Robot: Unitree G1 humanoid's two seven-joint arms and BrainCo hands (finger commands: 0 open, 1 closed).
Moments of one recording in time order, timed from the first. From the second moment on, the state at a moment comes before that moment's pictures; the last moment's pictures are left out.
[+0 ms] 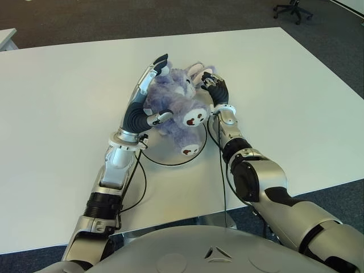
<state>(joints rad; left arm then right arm) -0.06 0.17 -0.04 0.01 0.24 -0.72 0.04 -0.81 0.07 -0.21 1.23 0.04 -0.41 -0.07</state>
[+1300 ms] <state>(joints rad) -0.01 0.10 0.05 -0.14 0.02 -0.51 0.08 -0.81 0.07 -0.22 1.23 0.04 -0.41 -0.07</state>
